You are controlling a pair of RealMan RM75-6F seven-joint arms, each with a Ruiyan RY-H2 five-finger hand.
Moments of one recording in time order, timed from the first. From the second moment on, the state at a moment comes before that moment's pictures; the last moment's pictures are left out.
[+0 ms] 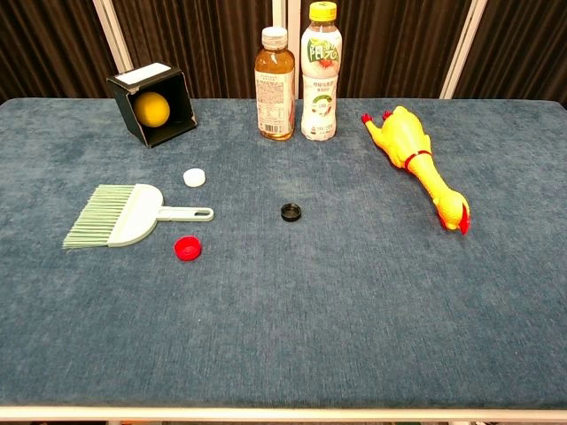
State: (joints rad) left arm -0.03 -1.20 -0.05 -1.58 1.44 1.54 0.23; right arm 0.08 -1.05 0.03 -1.61 -1.63 1.55 0.12
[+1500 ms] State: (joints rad) left arm -0.59 -1.51 -0.21 -1.46 1.17 0.94 0.43; right arm 0.10 -1.03 0.06 -1.54 -1.60 1.54 0.18
